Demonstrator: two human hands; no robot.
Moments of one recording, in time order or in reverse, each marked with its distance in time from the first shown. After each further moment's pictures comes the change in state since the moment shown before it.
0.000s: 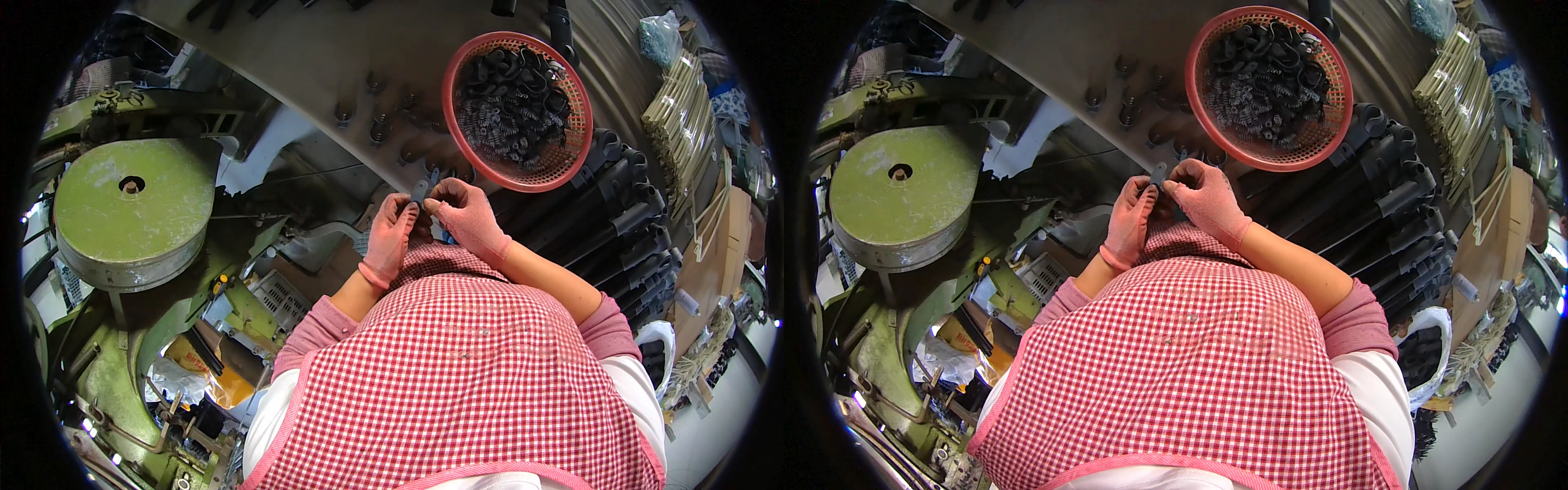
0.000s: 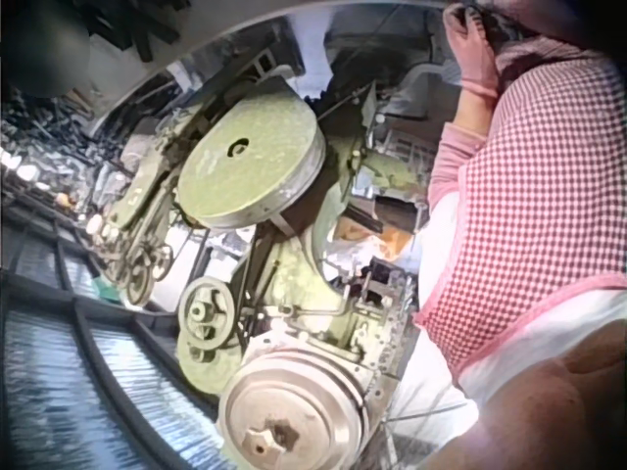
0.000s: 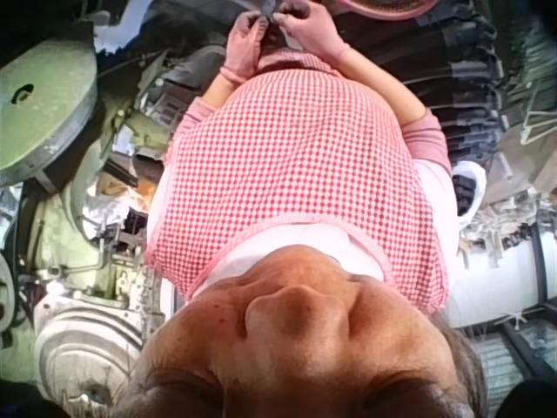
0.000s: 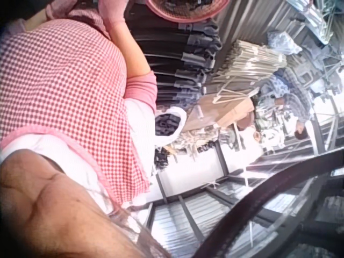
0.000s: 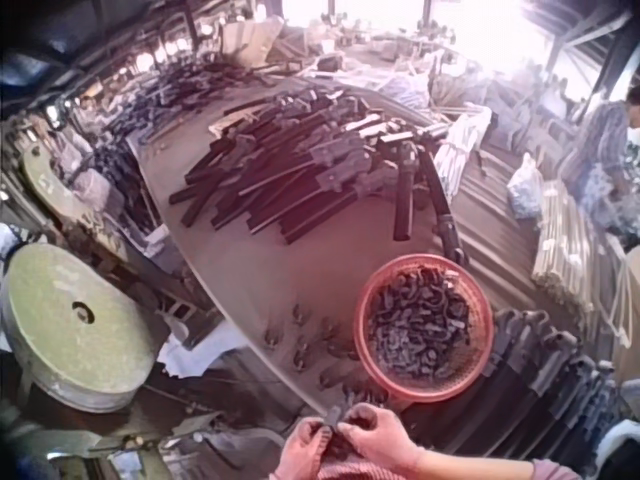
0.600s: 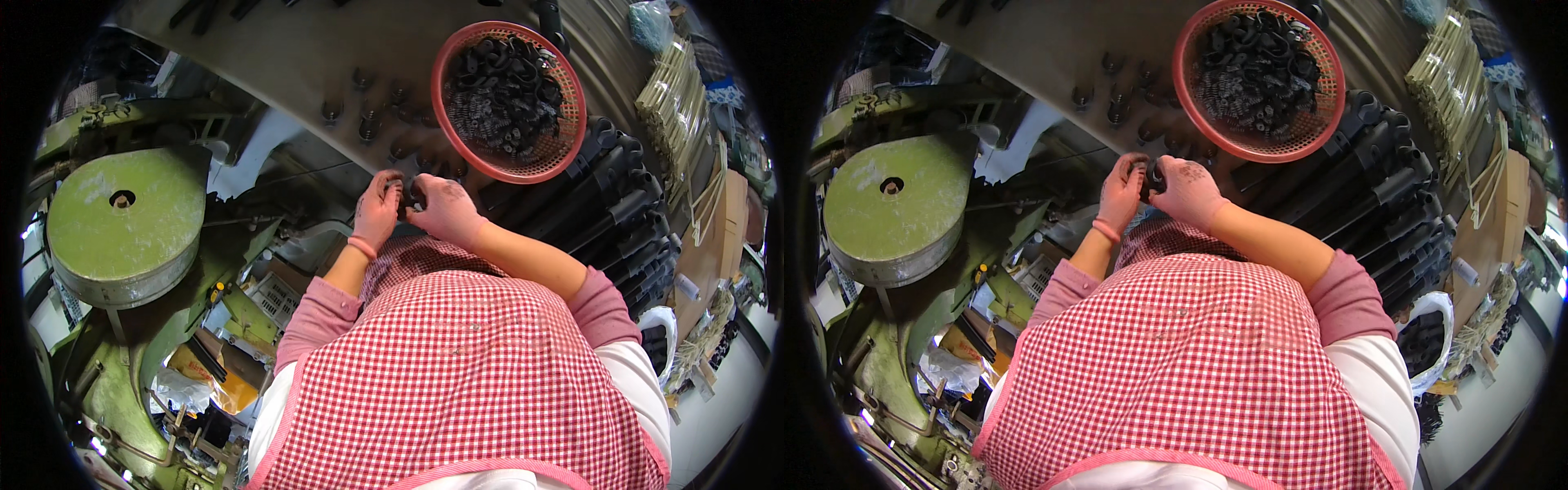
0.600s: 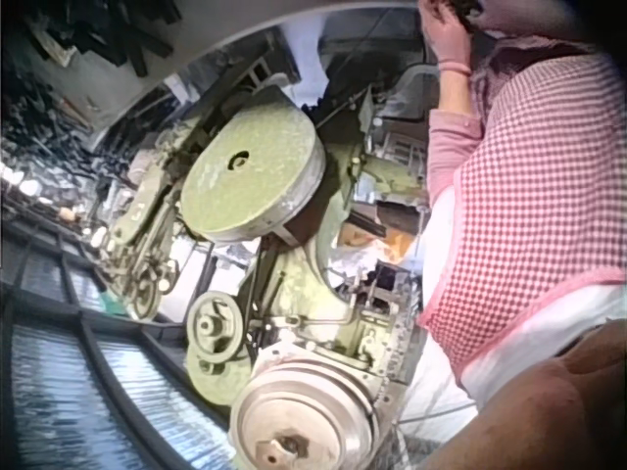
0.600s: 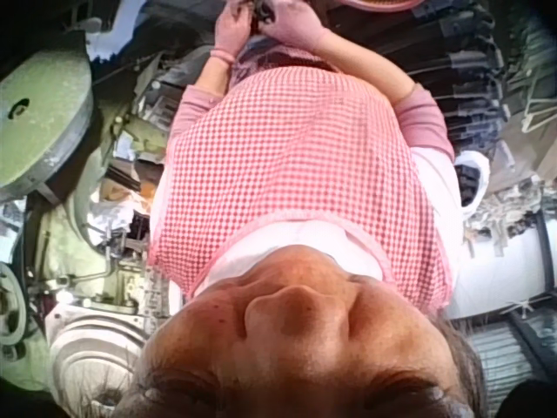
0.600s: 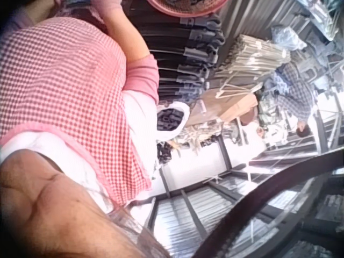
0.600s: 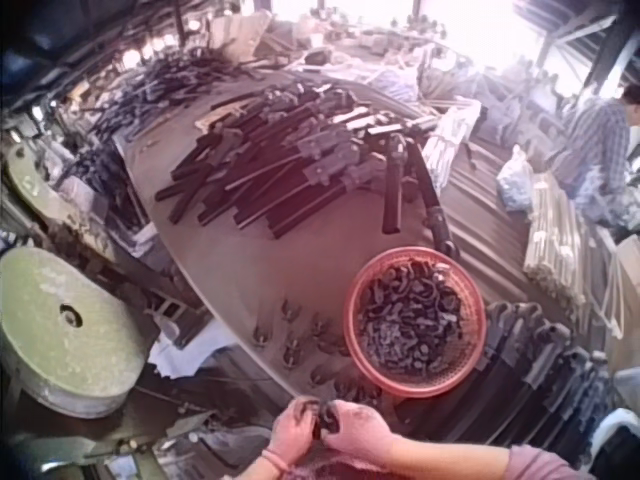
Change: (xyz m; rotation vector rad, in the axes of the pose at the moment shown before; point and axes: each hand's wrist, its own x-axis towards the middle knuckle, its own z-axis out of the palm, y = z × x) left_hand 0.049 -0.019 -0.044 0.637 0.009 0.169; right_hand 0.024 0.021 0.014 -0.644 -0.034 -0.260
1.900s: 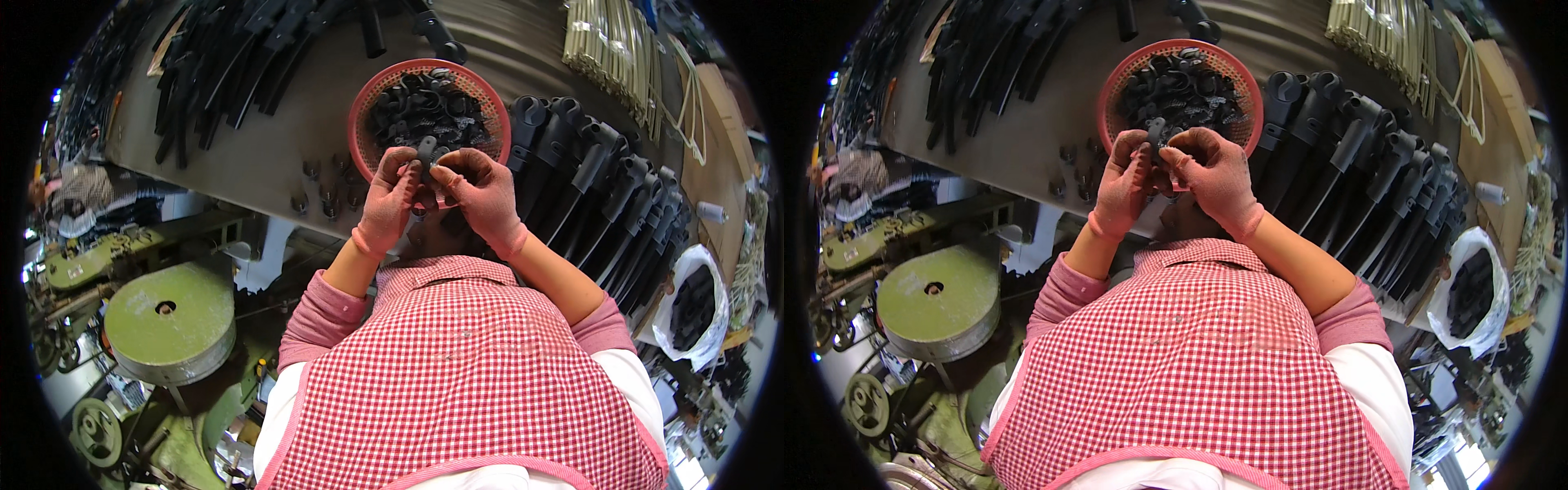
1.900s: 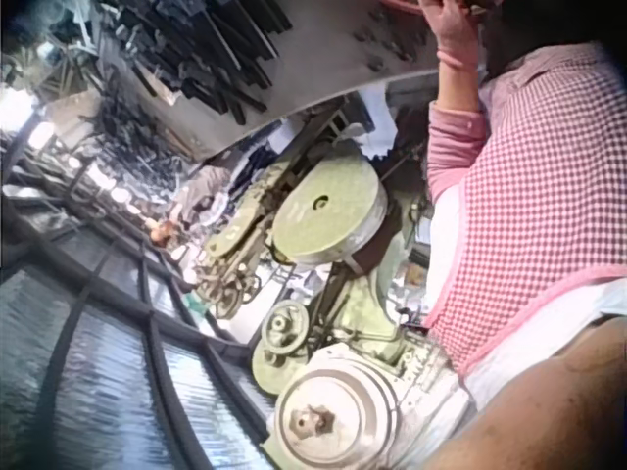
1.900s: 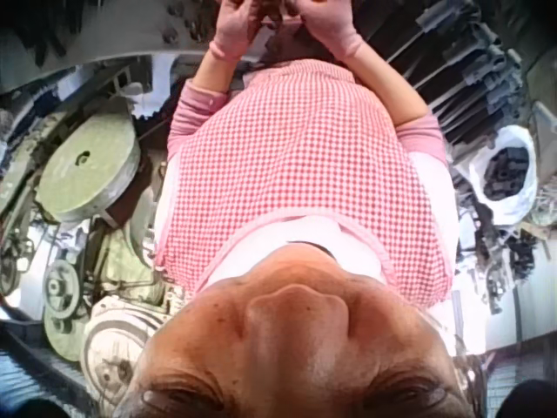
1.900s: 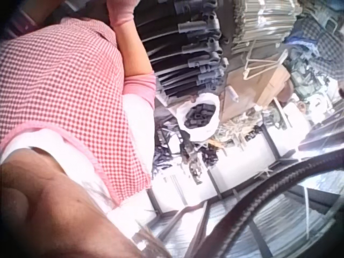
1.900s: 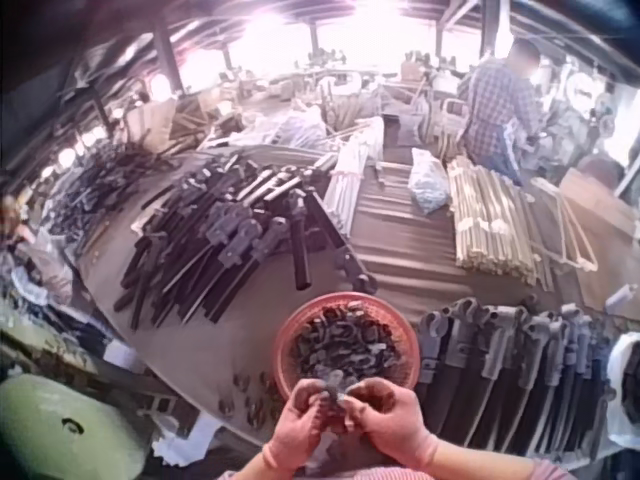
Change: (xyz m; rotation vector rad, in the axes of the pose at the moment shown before) left_hand 0.052 0.172 0.112 -0.566 -0.587 0.008; right_hand -0.063 0.003 -0.143 1.010 0.616 0.050
